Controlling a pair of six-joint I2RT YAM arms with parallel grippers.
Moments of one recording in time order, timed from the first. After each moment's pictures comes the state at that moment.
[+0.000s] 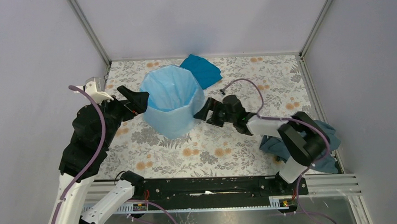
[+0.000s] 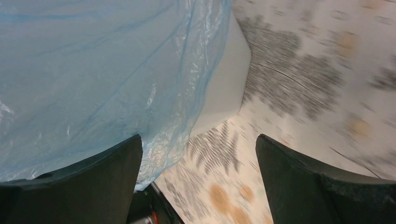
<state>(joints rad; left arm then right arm) -0.43 0.69 1.24 -0.71 -0.21 -0.60 0.68 1.67 0.78 0.38 -0.25 0.98</state>
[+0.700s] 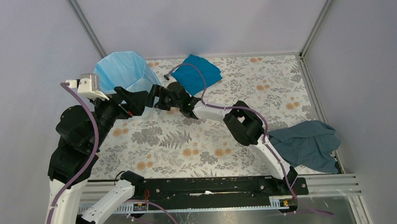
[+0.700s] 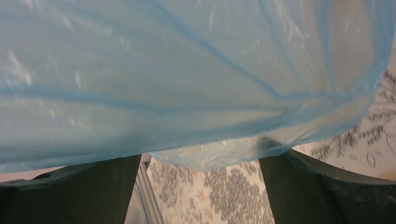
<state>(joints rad) -0.43 0.71 1.37 -0.72 -0.10 -0.42 0.90 2.41 1.85 0.29 -0.20 0.97</state>
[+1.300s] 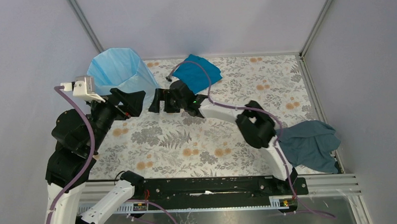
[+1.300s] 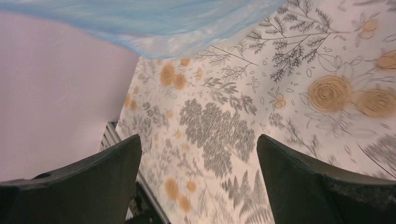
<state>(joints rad) -0.43 0.68 1.37 -0.70 -0.12 -0.43 0.91 2.16 1.68 0.01 -0.18 0.79</state>
